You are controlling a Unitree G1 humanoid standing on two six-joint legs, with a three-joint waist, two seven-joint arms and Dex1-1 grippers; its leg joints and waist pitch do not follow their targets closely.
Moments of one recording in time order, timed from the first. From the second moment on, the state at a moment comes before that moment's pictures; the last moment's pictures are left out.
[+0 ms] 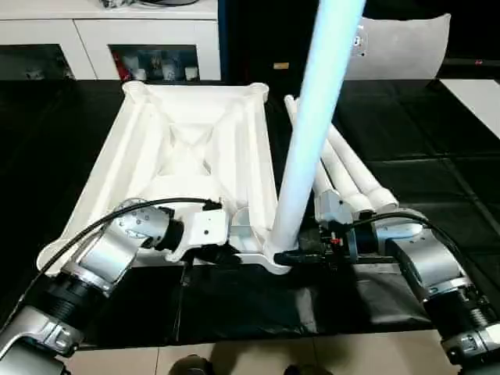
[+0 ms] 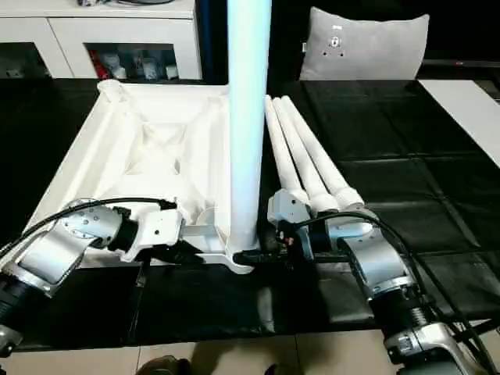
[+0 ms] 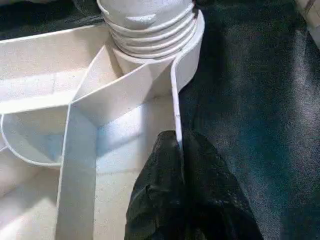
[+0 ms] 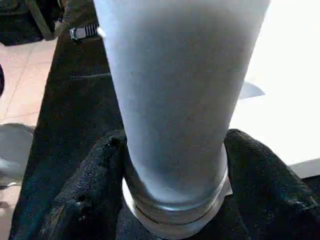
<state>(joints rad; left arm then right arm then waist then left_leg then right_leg) -0.48 0.57 -0.41 0.22 0.01 0.09 -1.26 -0.43 -0.43 0.25 0.30 0.19 0.16 1.28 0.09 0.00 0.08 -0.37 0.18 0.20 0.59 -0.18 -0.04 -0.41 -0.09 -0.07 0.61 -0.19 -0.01</state>
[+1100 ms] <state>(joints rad) -0.46 0.13 -0.30 0.14 0.13 0.62 -0.58 -0.42 -0.04 0.00 0.27 0.12 0.39 0.43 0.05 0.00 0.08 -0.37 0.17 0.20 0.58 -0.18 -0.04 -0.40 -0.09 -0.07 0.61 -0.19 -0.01</state>
